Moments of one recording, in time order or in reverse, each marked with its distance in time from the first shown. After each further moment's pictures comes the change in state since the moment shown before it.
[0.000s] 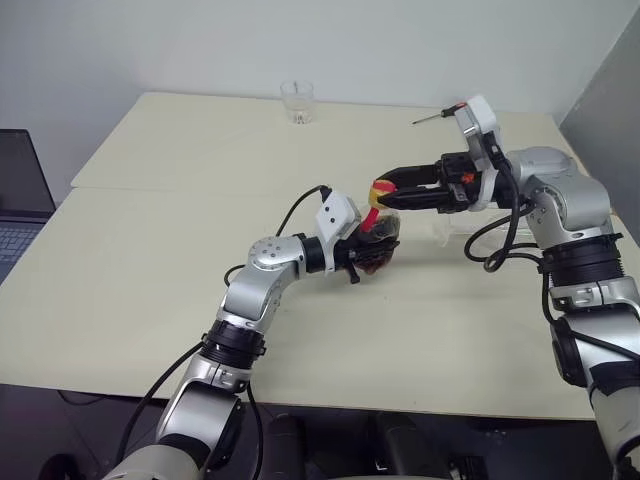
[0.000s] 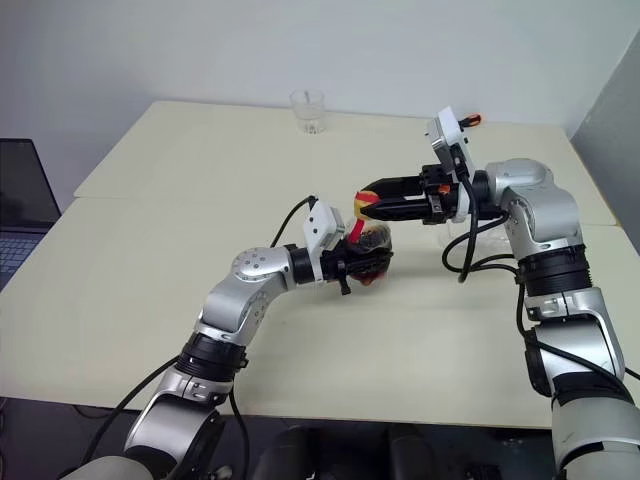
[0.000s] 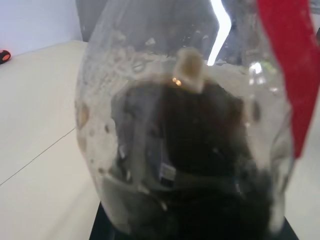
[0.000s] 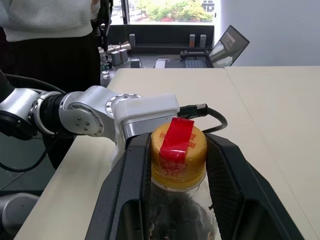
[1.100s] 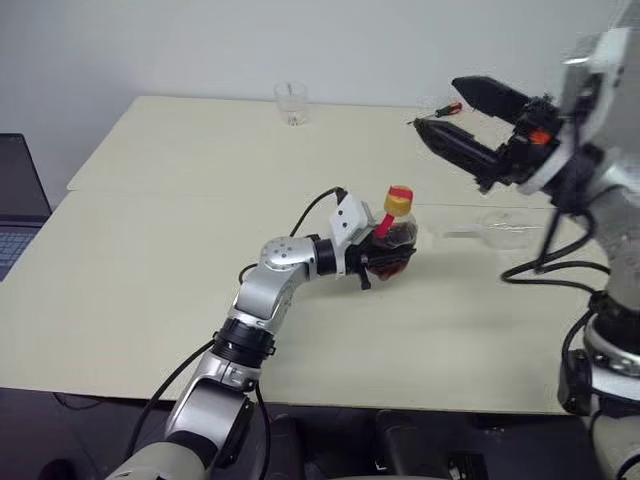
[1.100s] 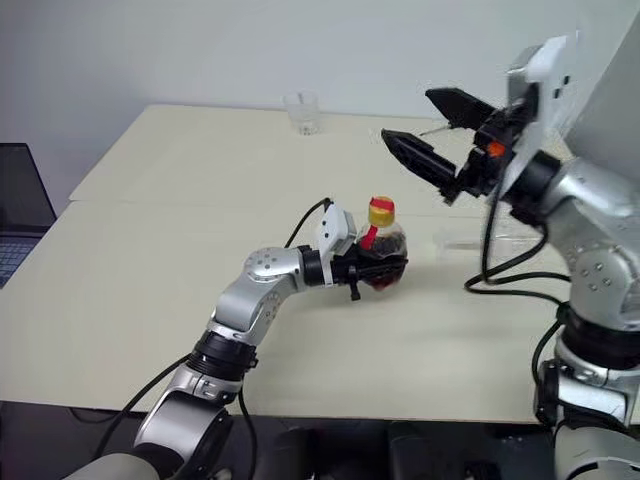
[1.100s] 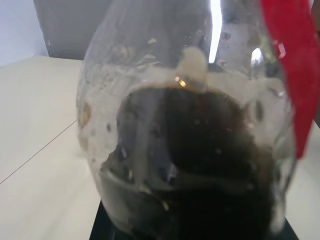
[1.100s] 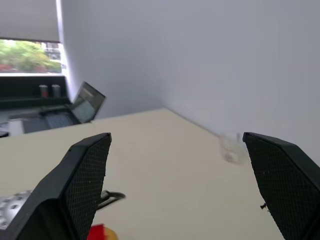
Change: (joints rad) left arm -0.017 -0.030 -0.031 0.030 -0.006 -0.043 -0.052; right arm 0.289 0.053 -0.334 -0.825 0.164 0.490 -0.985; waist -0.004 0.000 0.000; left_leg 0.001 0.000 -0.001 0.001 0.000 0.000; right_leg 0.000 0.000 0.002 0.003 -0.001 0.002
